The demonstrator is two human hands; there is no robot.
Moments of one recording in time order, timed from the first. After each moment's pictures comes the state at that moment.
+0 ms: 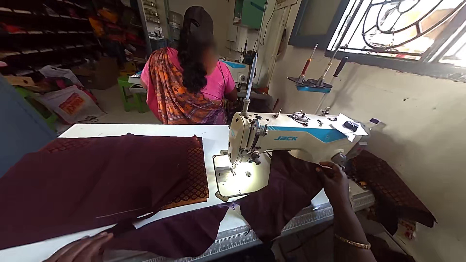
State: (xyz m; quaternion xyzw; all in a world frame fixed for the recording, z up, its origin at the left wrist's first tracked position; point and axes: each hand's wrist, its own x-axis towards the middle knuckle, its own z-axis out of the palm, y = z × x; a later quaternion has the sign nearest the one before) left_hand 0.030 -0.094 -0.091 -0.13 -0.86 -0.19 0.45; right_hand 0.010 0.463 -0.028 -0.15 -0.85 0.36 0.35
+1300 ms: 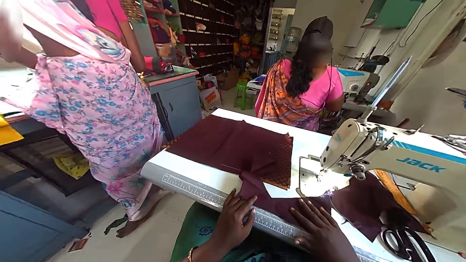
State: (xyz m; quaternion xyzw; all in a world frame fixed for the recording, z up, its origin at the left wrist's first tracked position) left_hand 0.055 -0.018 -0.133 -0.14 -0.88 -0.27 0.38; right_hand 0.013 0.267 -0.105 0.36 -0.91 0.10 0.19
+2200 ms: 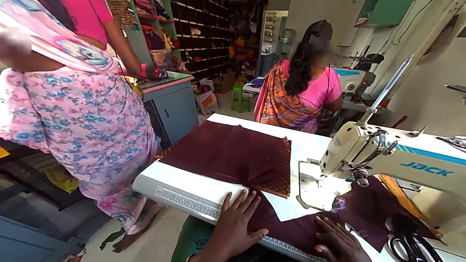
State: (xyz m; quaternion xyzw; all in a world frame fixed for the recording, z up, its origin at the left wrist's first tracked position) left_hand 0.042 -0.020 -0.085 -0.12 -0.98 -0.15 0.05; right_hand 0.024 0.296 -0.102 0.30 -0.90 0.27 0.18
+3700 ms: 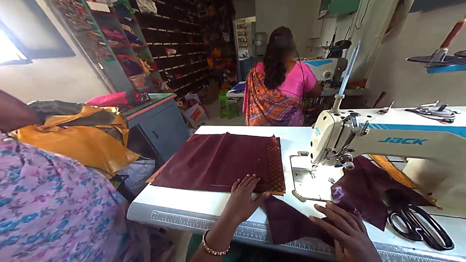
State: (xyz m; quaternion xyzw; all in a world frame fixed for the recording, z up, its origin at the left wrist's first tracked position) left_hand -0.044 -0.019 -0.062 -0.12 -0.96 -0.24 -0.02; right_hand 0.027 0.287 -0.110 0.29 -0.88 0.22 0.31
